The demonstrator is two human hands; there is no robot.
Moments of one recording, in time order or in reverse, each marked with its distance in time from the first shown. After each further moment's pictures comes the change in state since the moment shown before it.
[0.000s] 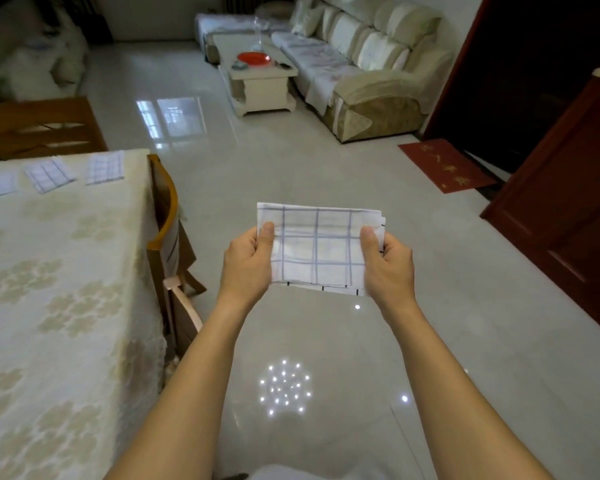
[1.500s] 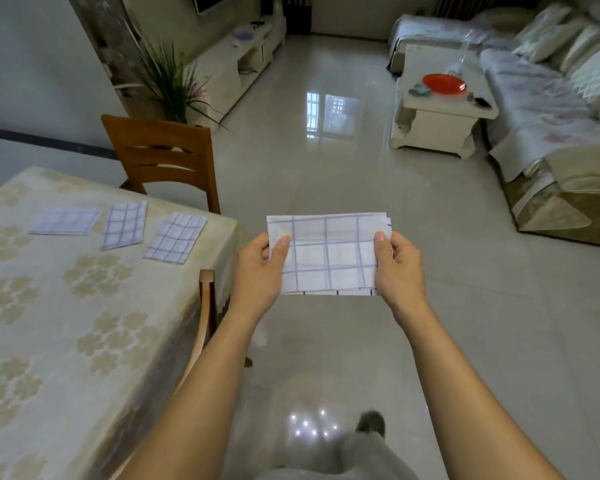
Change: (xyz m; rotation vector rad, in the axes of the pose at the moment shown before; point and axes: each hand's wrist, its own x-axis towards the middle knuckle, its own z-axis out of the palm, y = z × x) left_hand 0.578 -0.109 -0.060 -0.049 0.521 -0.216; right_hand 0.581 0.021 0.426 0.049 -0.602 -0.054
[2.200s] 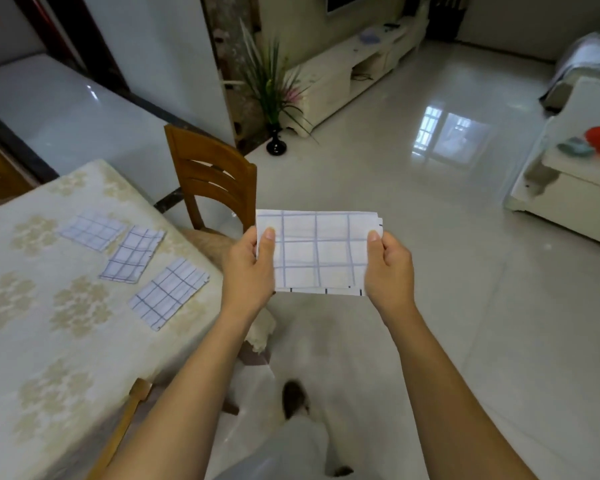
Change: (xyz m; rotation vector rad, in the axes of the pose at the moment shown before) left_hand 0.302 0.001 0.063 0.189 0.505 -0.019; right_hand 0.365 -0.010 0.112 0.001 -0.372 -0.115
